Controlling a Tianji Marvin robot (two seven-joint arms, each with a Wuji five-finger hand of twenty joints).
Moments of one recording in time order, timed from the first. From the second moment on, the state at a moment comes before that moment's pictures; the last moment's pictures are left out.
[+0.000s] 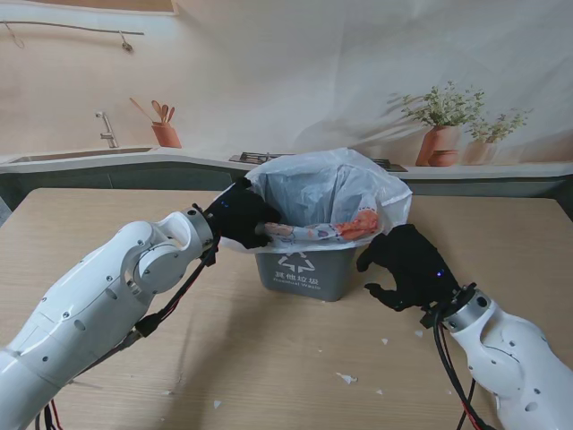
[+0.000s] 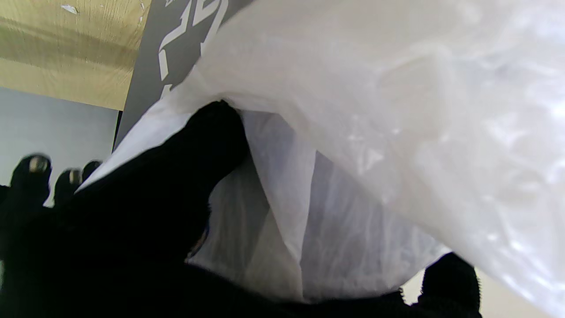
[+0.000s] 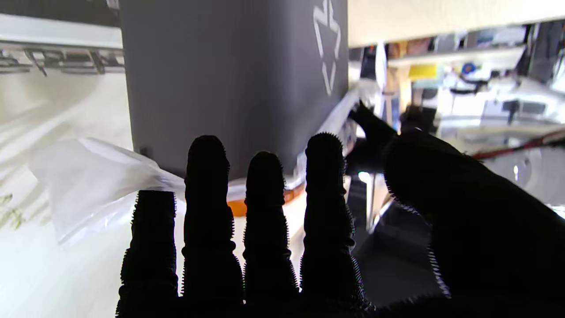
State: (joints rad) left arm 1.04 -1.07 -0.88 -1.47 0.83 -0.27 -0.13; right arm -1.71 -1.07 1.51 -1.65 -1.11 -0.68 -0.42; left_hand 0.62 -0.68 0.95 -0.13 0.87 -0.05 1.09 0.50 1.10 0.04 0.63 0.72 0.72 0.17 0.68 0.63 -0.04 0.46 0.74 0.38; right_hand 0.28 -0.62 1.07 -0.19 0.64 -0.13 0.90 0.57 0.59 0.05 1.05 0.50 0.62 0.16 0.91 0.51 0.16 0.23 1.02 0.31
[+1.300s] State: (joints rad) left arm 1.18 -1.09 -1.03 -1.54 0.79 -0.33 -0.02; right arm -1.77 -1.13 1.56 -1.68 -1.03 -0.65 -0.65; left_hand 0.45 -0.48 0.45 -0.04 0.22 0.08 0.39 0.26 0.23 0.21 0.30 0.26 0.16 0.25 0.35 0.48 -0.06 0.42 0.75 0.38; right_hand 0.27 -0.42 0.77 -0.15 0.44 -0.13 0.87 0.58 0.35 0.04 1.05 0.49 0.41 0.16 0.91 0.52 0.04 0.20 0.99 0.33
